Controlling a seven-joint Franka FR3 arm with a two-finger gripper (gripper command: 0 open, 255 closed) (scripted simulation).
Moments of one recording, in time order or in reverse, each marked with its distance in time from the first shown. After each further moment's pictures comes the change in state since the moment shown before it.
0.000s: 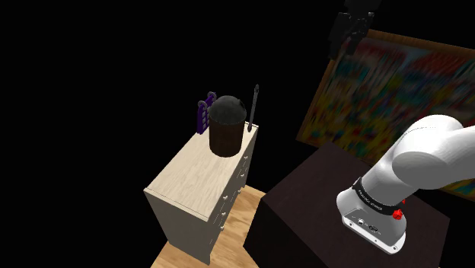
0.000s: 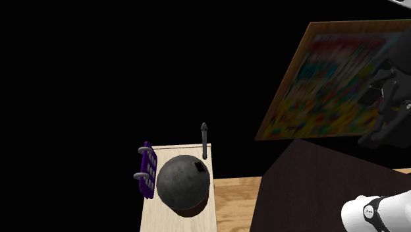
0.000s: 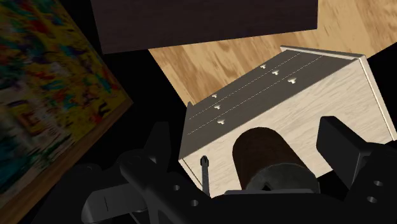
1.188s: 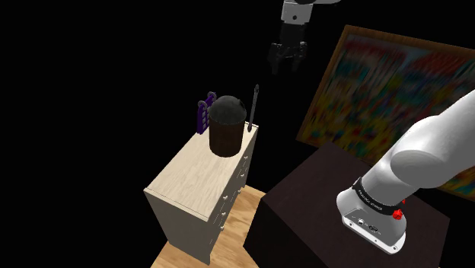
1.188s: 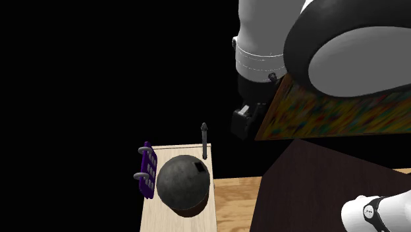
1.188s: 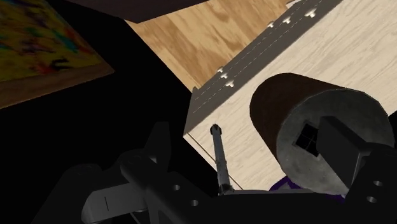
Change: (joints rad) arm -0.036 0.539 0.007 0.127 0.022 0.379 0.129
